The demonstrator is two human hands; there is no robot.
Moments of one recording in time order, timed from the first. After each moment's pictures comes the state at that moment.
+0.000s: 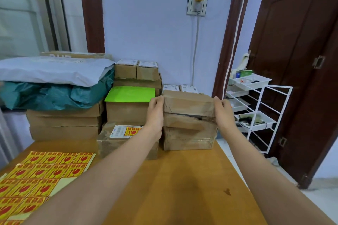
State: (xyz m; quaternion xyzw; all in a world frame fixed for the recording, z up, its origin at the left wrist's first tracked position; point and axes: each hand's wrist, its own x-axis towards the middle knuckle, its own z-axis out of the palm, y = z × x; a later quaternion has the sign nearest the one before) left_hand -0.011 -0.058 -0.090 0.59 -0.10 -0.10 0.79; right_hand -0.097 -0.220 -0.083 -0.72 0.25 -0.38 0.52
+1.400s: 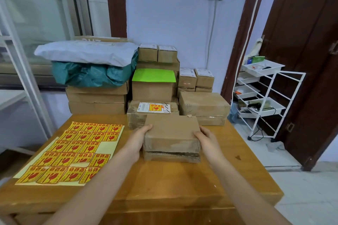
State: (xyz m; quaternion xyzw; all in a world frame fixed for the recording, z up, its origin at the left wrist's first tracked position) left_hand -0.071 0.099 -0.166 0.65 0.02 -0.22 0.72; right_hand -0.167 -0.079 -0.175 -0.71 0.20 -0.20 0.64
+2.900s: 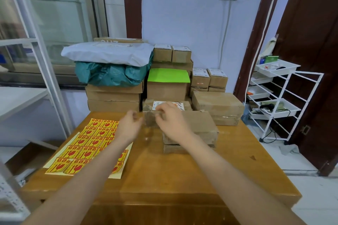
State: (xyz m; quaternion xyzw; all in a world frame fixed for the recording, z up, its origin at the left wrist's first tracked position) left_hand -0.022 0.161 -0.162 0.88 -0.10 0.06 0.47; right_hand -0.101 0.029 -0.120 -0.93 -0.02 -0.22 0.29
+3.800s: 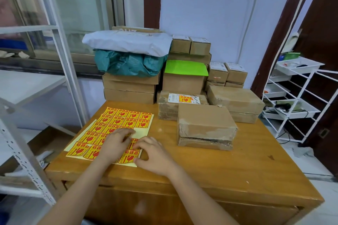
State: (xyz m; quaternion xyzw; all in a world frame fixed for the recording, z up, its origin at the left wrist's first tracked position) left_hand -0.017 0.264 -0.243 0.92 -0.22 0.07 0.30; right_hand -0.097 0.103 -0.238 -0.94 -0.17 -0.05 0.30
